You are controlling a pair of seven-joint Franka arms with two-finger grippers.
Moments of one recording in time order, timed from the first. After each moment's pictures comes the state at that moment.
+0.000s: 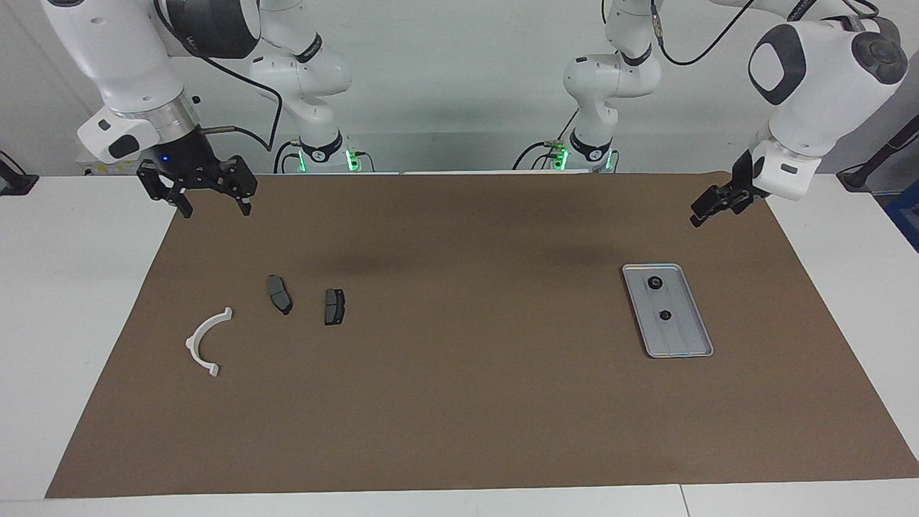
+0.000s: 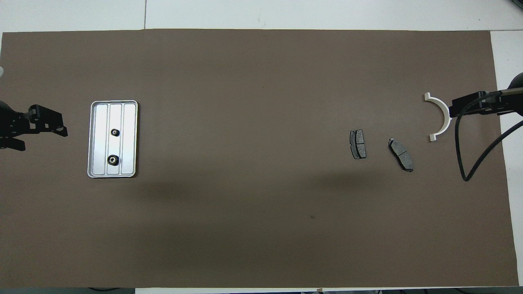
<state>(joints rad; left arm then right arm) -0.05 0.02 0.07 -1.66 -0.03 1.57 -0.23 0.10 0.02 -0.12 -1.57 0.01 1.63 -0.04</state>
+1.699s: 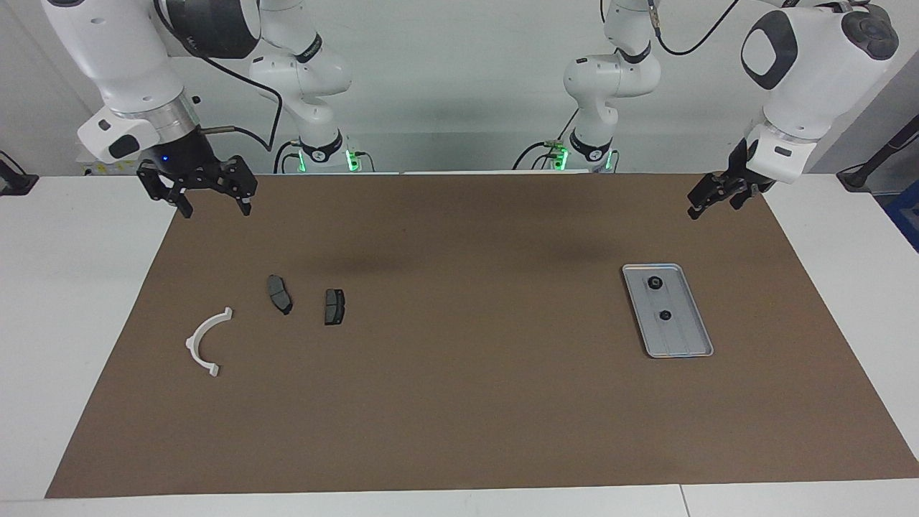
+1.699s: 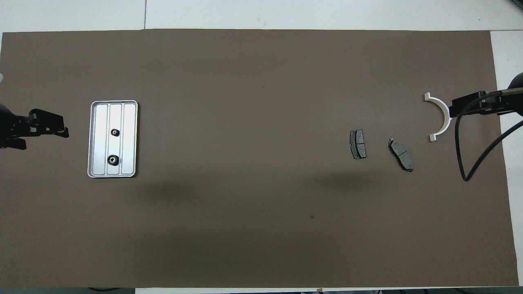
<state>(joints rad) -0.01 -0.03 0.02 -1.72 -0.03 1.64 -0.18 0.10 0.02 -0.12 -1.57 0.01 1.63 -0.04</state>
